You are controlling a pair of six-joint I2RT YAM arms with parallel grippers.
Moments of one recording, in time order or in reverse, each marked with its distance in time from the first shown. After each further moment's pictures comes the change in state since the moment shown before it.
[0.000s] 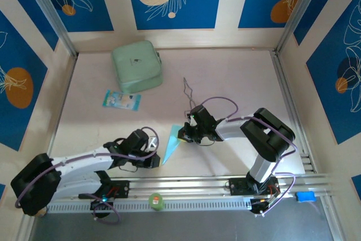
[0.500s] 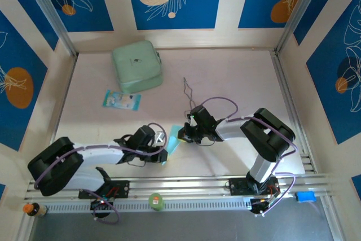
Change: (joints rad) left arm 0.007 0.237 0.024 0.262 0.030 -0.005; right arm 0.000 0.000 -0.002 -0.001 -0.005 0.000
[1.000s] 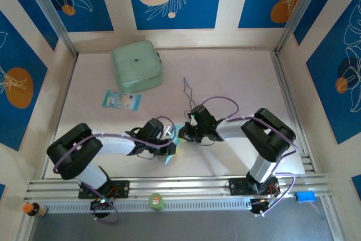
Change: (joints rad) left arm 0.006 0.223 0.132 0.129 0.035 -0.019; right arm -0.004 -0.006 -0.001 0.001 0.019 -0.002
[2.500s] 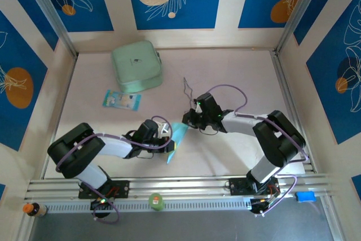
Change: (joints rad) left arm 0.041 0.028 -0.085 0.250 -0.024 -0.012; right arm -0.078 -0.087 0.089 -0.097 0.066 -0.093
